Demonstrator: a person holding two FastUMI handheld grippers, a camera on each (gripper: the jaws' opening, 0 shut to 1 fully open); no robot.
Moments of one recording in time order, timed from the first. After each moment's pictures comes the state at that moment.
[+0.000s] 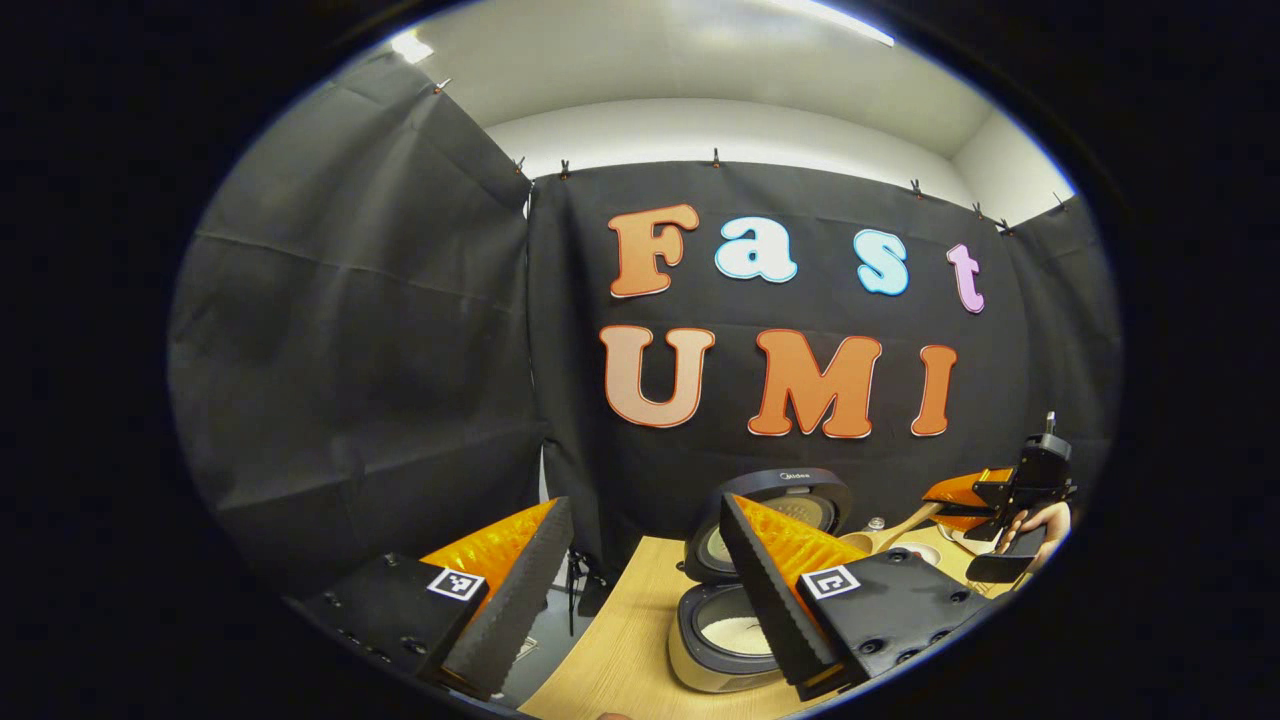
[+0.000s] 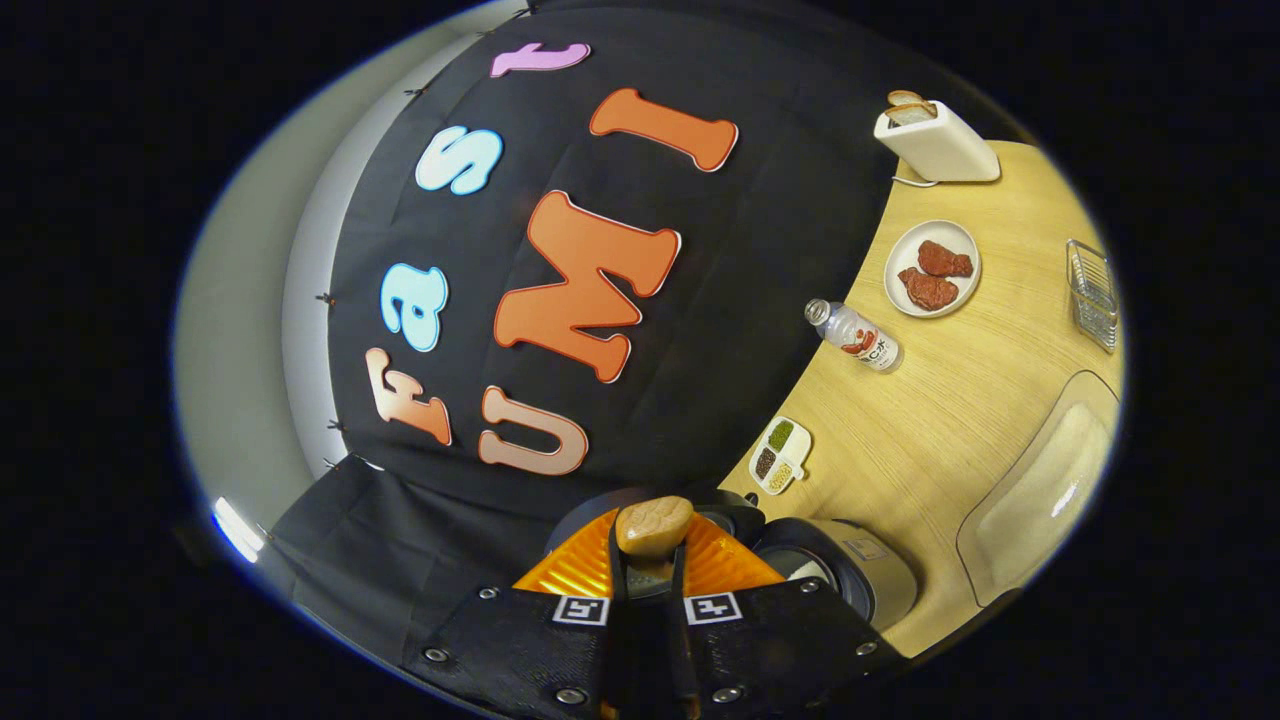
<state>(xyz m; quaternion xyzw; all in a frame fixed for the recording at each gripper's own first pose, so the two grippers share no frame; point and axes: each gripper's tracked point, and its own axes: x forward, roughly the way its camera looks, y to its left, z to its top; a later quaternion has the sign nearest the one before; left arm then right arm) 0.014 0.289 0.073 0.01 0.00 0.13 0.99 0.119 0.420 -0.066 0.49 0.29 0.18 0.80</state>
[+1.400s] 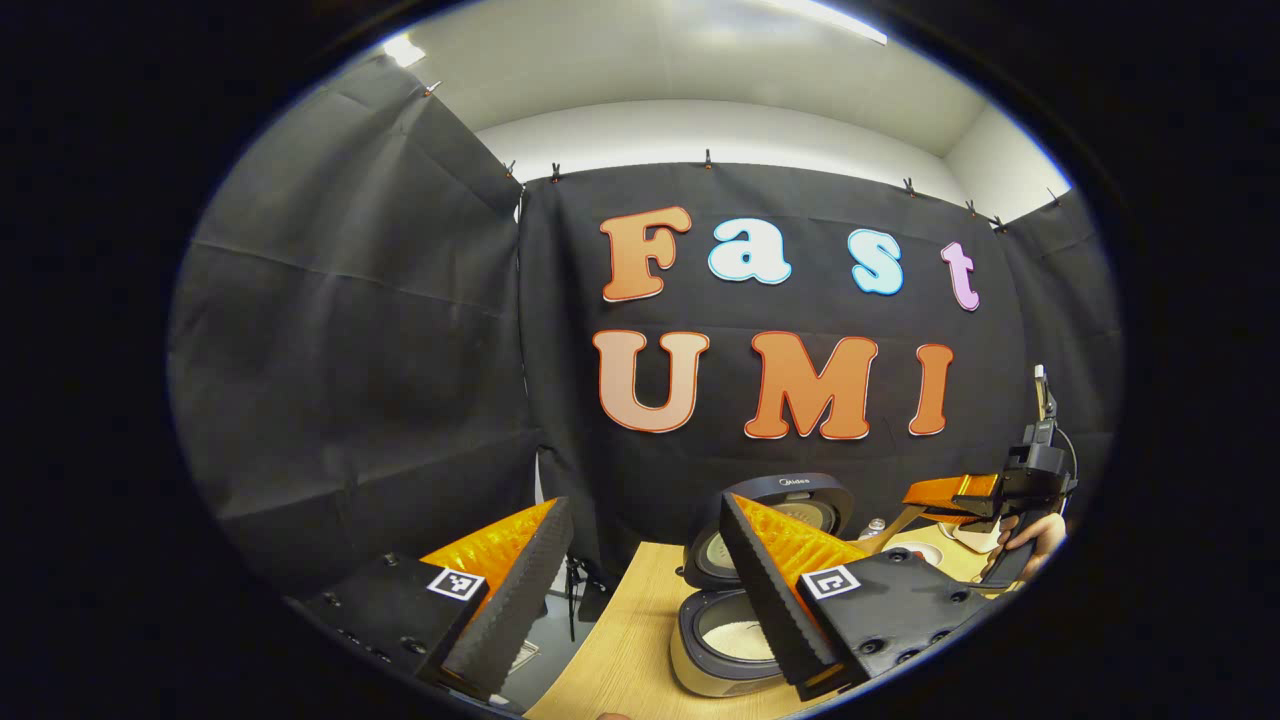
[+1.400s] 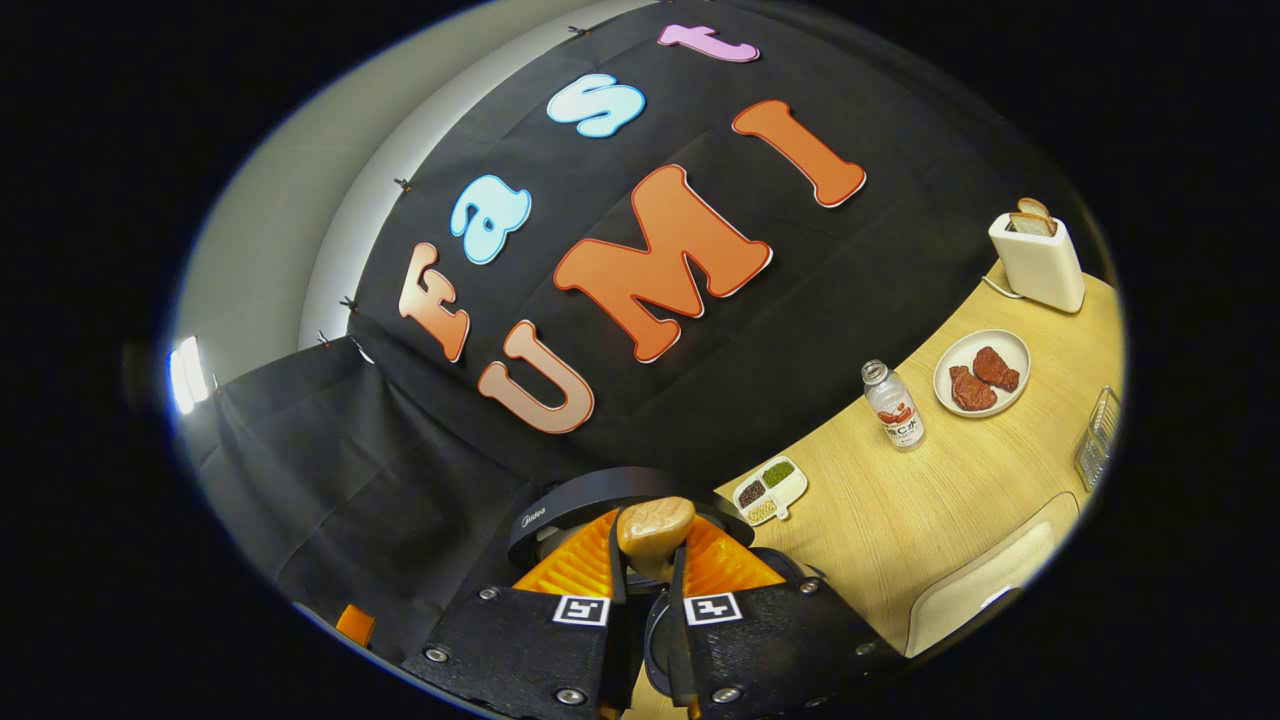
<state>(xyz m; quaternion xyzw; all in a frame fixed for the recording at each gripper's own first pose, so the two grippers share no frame) 0.023 0.288 0.072 0.02 0.00 0.12 0.99 0.112 0.444 -0.051 0.32 0.23 0.25 0.88</state>
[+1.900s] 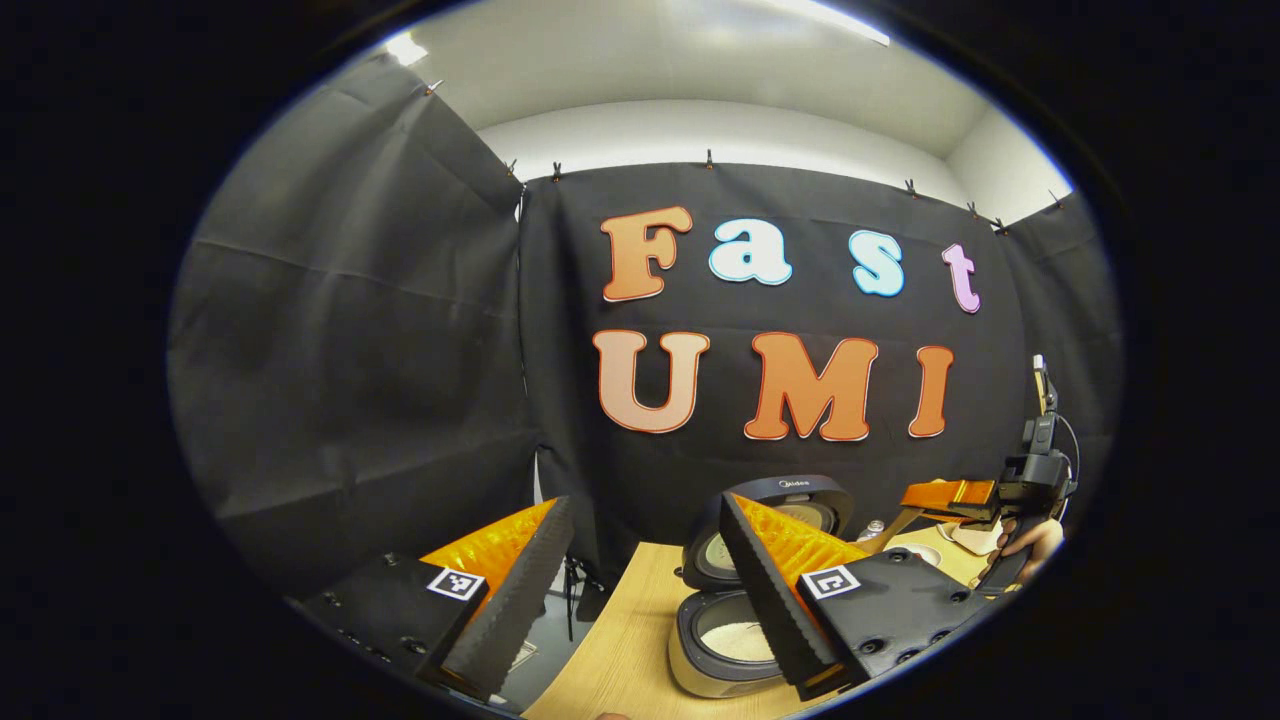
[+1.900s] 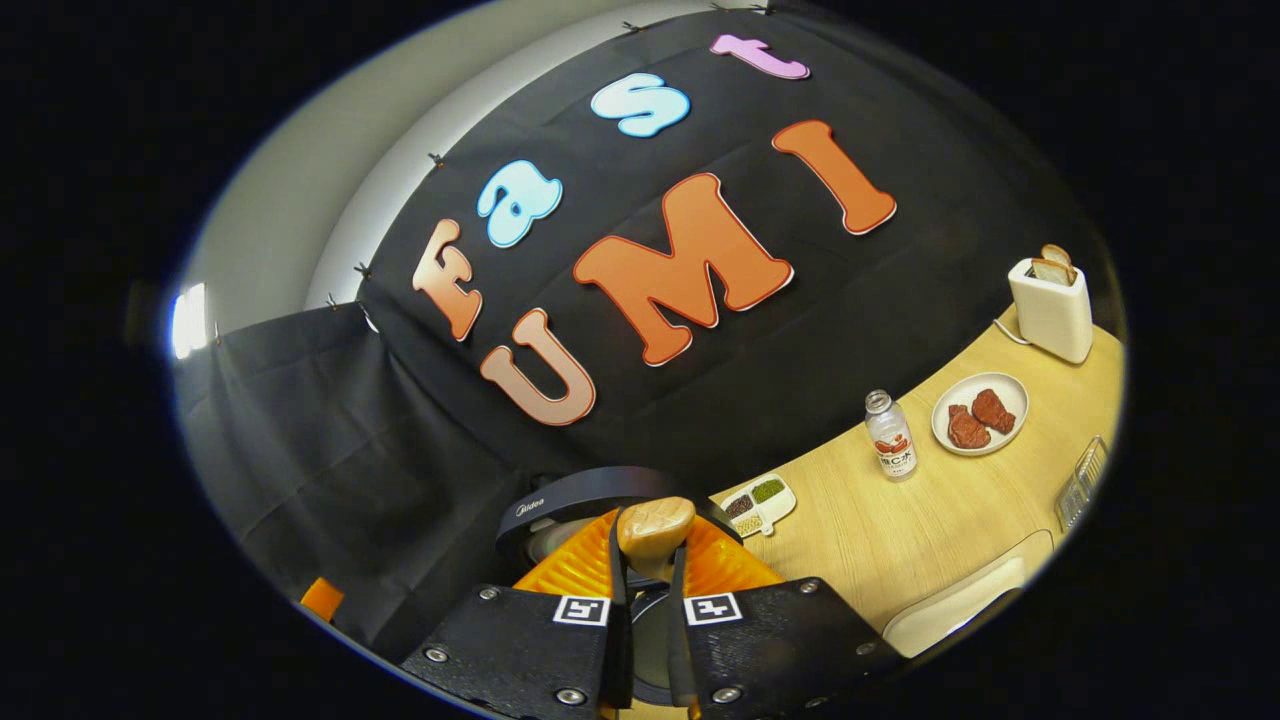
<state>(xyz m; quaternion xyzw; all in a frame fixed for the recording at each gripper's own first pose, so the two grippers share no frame) 0.025 0.288 0.072 0.02 0.00 0.12 0.99 0.108 0.449 -0.044 0.27 0.21 0.26 0.90</state>
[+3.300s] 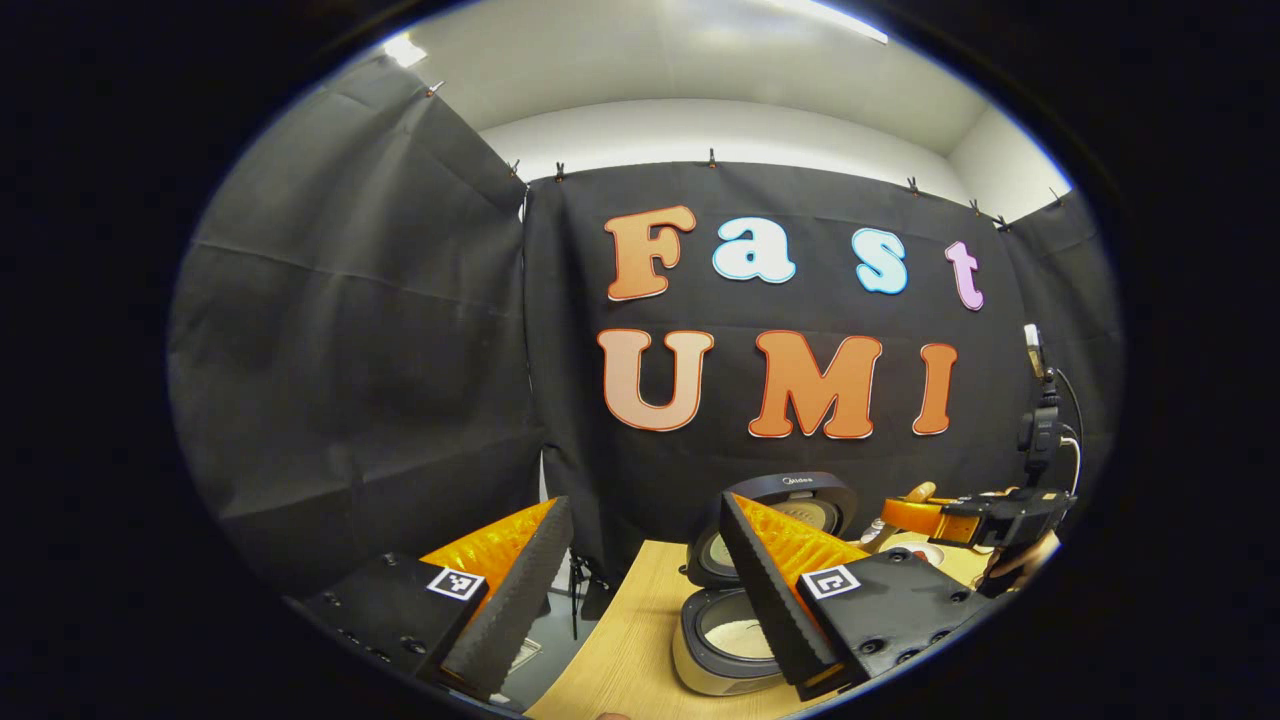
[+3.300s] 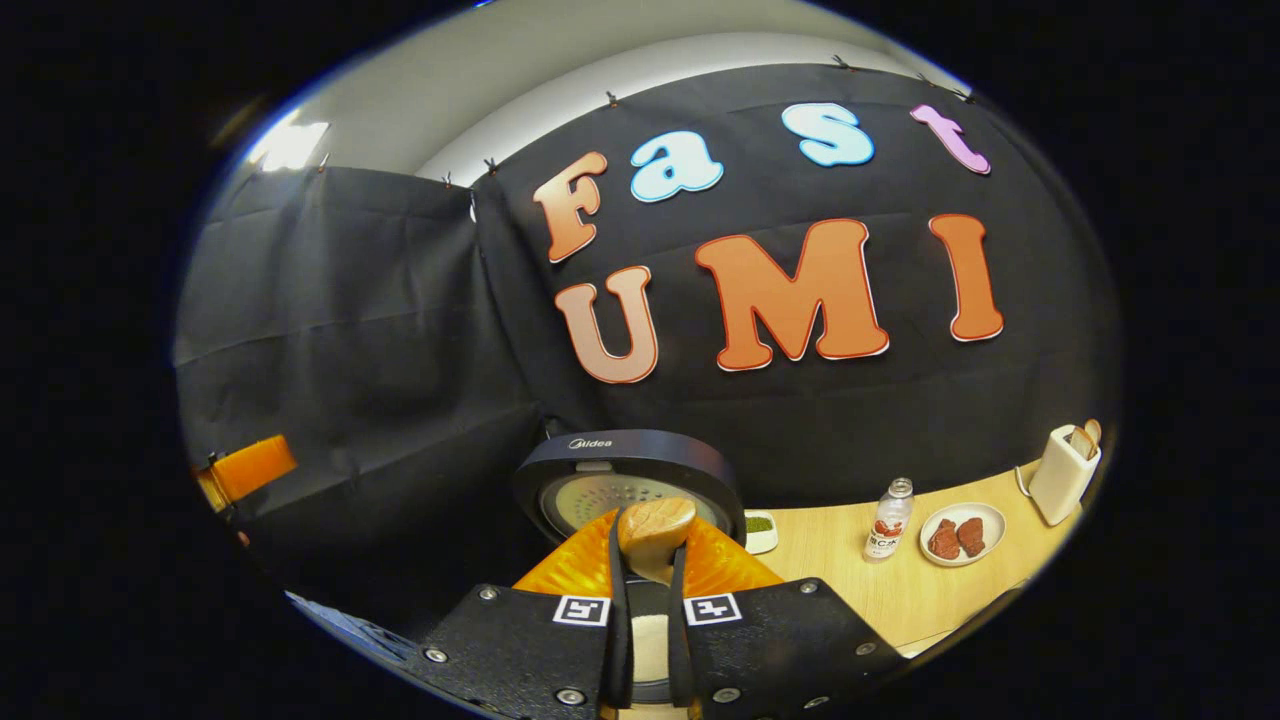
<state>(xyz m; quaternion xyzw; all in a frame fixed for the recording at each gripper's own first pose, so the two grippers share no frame) 0.019 0.292 0.071 0.02 0.00 0.12 0.99 0.069 0.492 -0.042 0.05 0.13 0.36 0.92</state>
